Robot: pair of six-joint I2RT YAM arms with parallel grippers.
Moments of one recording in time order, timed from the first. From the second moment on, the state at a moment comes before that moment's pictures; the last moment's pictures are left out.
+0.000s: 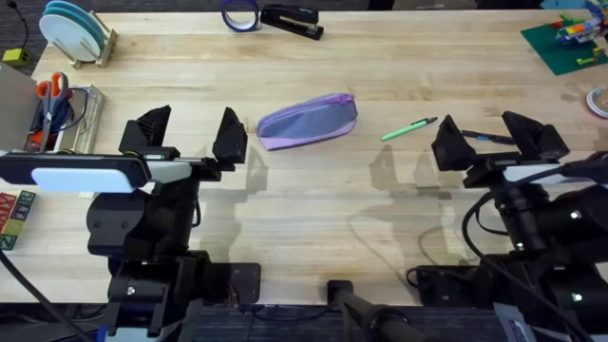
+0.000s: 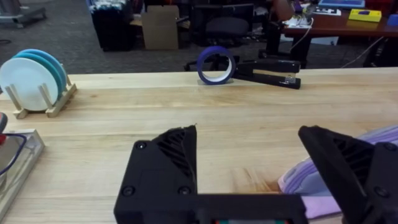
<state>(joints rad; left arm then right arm) 0.00 0.00 0.01 -0.02 0.01 0.00 0.01 0.00 0.01 -0.10 -0.03 0.01</state>
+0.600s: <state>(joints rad) 0.00 0.00 0.01 -0.02 0.01 0.00 0.01 0.00 0.01 -0.10 -0.03 0.01</state>
